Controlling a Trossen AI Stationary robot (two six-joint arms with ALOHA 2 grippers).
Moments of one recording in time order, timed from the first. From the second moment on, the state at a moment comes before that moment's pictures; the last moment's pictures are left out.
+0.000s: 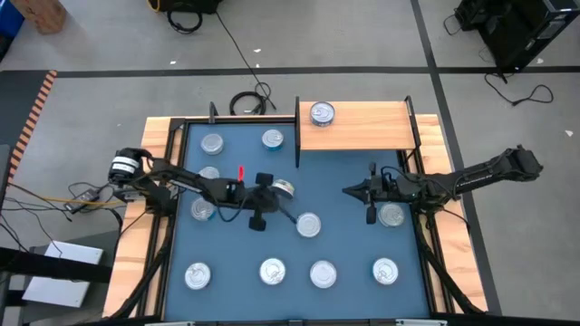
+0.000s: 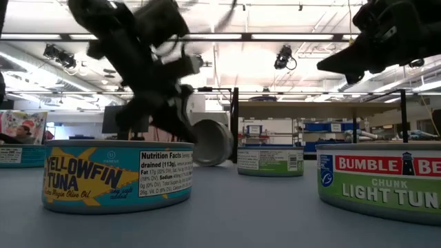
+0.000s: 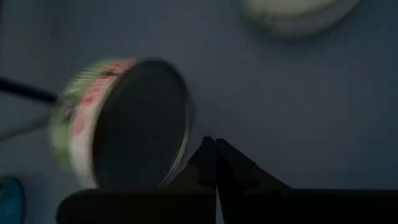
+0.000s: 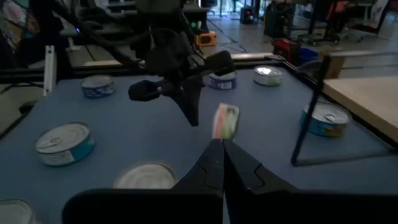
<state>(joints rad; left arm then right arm) -0.10 1.62 0.81 -0.04 -0.27 0.27 0.17 0.76 0.21 0.35 0.30 0.09</state>
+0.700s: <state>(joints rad) -0.24 1.41 0.48 0.66 -0.35 -0.01 0.26 1.43 0.84 -0.24 0.51 0.44</state>
